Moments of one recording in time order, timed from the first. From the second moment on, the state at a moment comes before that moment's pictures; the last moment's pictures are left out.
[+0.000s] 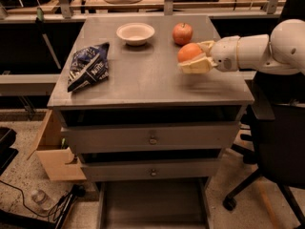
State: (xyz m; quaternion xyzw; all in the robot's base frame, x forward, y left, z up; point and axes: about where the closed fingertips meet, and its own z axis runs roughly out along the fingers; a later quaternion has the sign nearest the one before) arm 0.676 -0.121 0.890 -0.46 0.68 0.25 0.51
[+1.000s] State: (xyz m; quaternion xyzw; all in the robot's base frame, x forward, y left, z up) arm 0.700 -0.091 0.841 -0.47 0.68 0.32 0.47
